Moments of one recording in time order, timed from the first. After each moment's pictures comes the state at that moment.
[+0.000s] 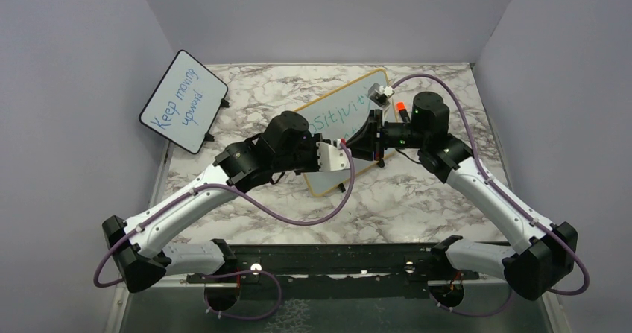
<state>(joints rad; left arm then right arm) -0.91 1.18 1.24 -0.64 0.14 0.74 0.52 1.17 1.02 -0.07 -0.92 0.23</state>
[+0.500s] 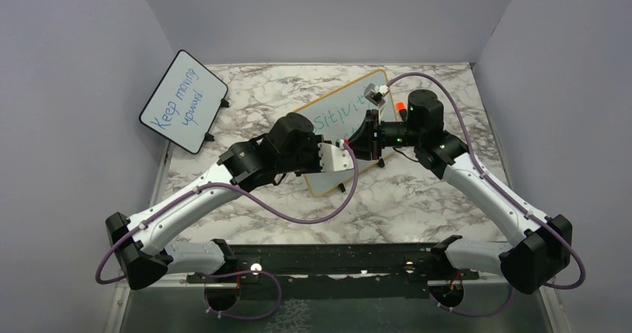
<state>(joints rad) -0.93 1.21 1.27 -0.68 0.09 0.73 0.52 1.21 1.04 -0.09 -0.94 0.25</state>
